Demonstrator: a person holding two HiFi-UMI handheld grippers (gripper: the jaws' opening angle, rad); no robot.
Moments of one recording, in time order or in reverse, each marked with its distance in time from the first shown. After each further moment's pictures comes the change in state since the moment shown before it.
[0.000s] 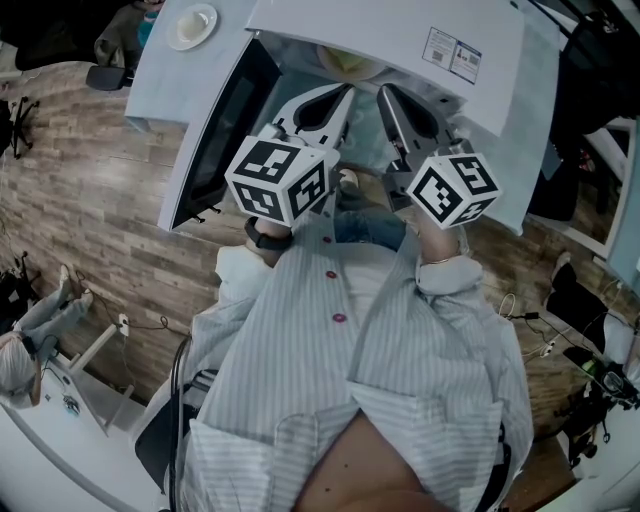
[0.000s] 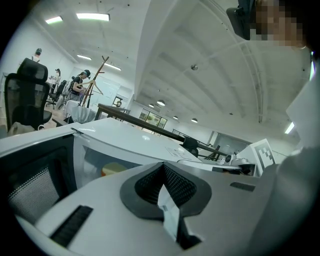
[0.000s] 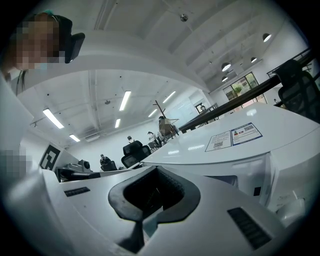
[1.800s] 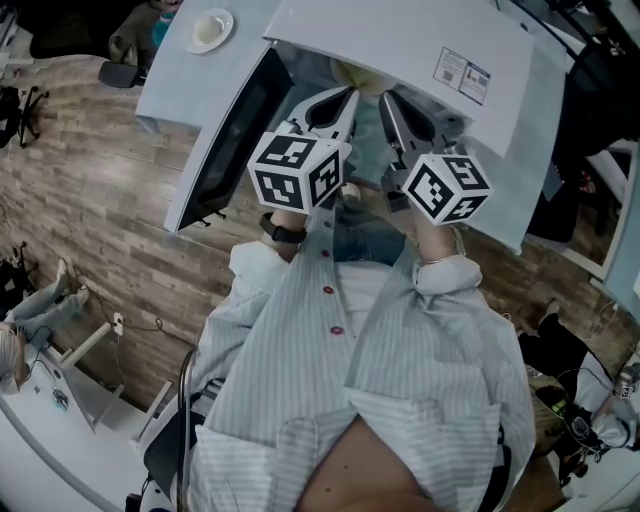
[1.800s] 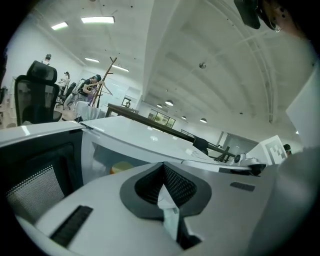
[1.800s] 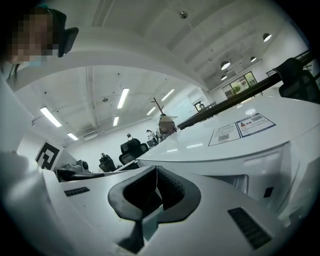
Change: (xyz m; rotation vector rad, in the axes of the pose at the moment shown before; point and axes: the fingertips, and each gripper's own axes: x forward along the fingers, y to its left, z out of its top) left arm 0.016 0.030 -0.008 -0.027 -0.001 0.104; right arm 0.025 -0.009 -0.010 0.006 0.023 -0.017
